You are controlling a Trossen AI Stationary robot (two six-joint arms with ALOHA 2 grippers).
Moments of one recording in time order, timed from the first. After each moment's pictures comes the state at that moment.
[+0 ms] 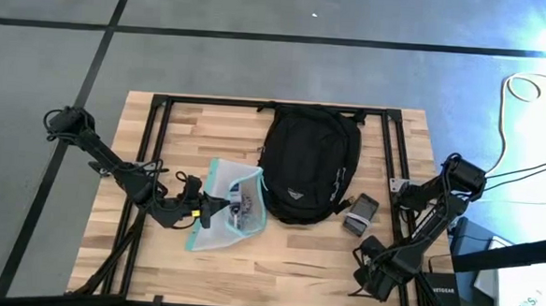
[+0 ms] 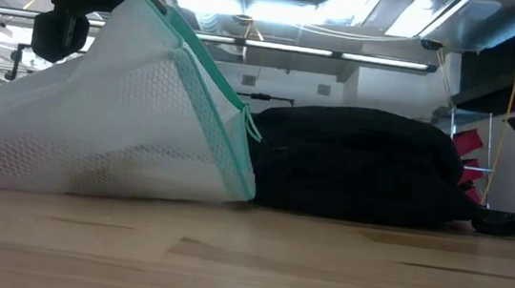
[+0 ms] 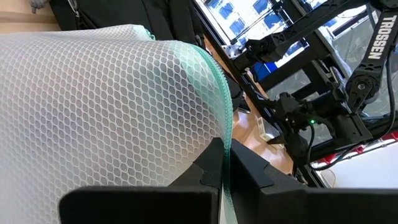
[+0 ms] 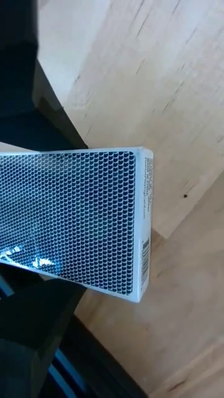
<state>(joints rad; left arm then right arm) -0.62 1.15 0.52 0.20 -0.88 -1.20 1.05 1.63 0.85 -0.82 -0.18 1.98</state>
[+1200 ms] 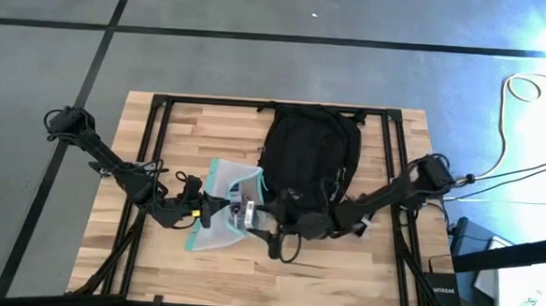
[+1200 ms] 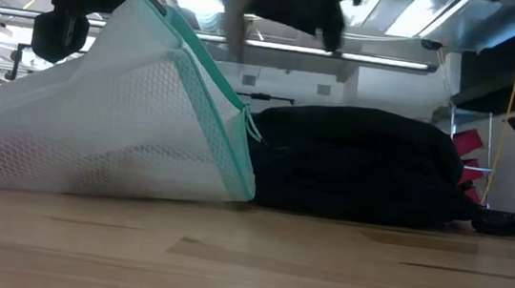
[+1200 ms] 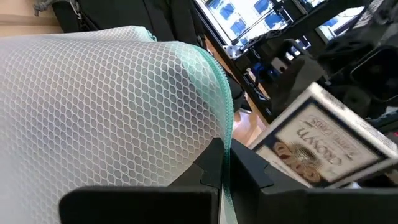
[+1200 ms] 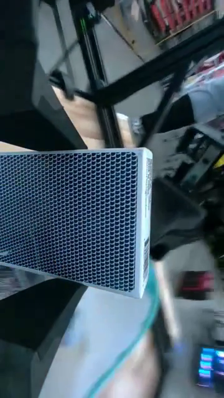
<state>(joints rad) -0.62 1.15 0.52 0.19 -0.88 -1.19 0.42 1.83 1.02 0.62 0.50 0.32</state>
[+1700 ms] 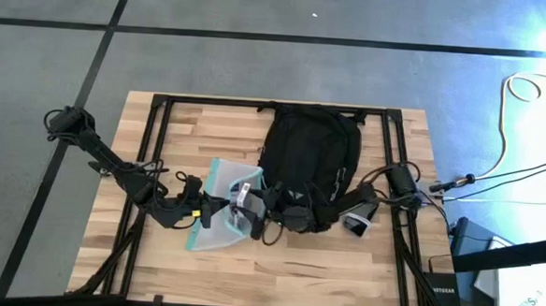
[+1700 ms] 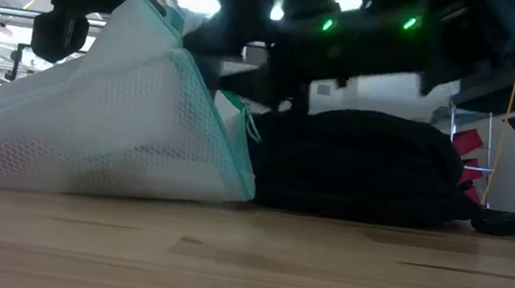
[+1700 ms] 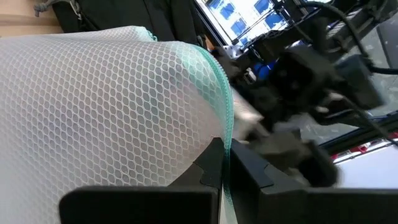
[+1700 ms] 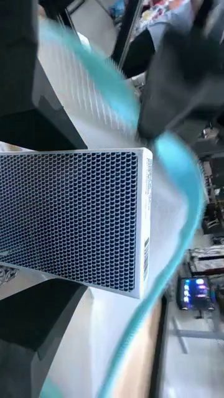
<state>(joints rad) -0.62 1.15 0.52 0.19 -0.88 -1.20 0.30 2.11 1.05 0.94 0.64 0.37</state>
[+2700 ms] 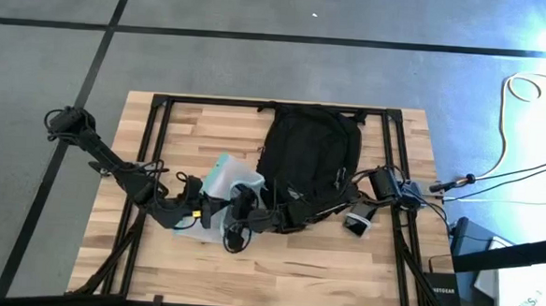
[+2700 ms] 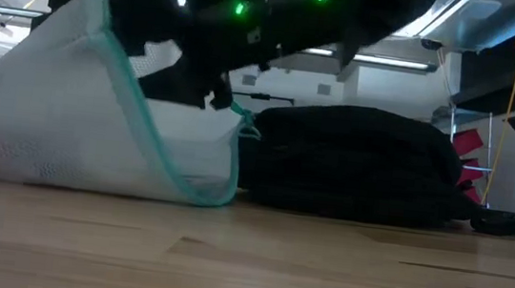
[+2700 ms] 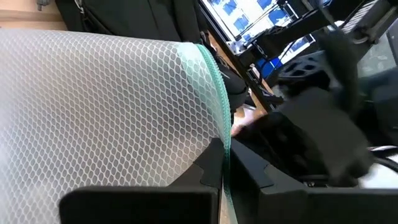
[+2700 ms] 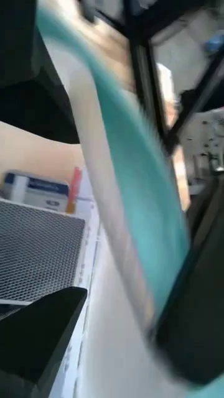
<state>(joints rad) -0.62 1.16 0.52 0.17 -0.88 -1.20 0.30 2.24 1.45 0.44 0.38 0.26</state>
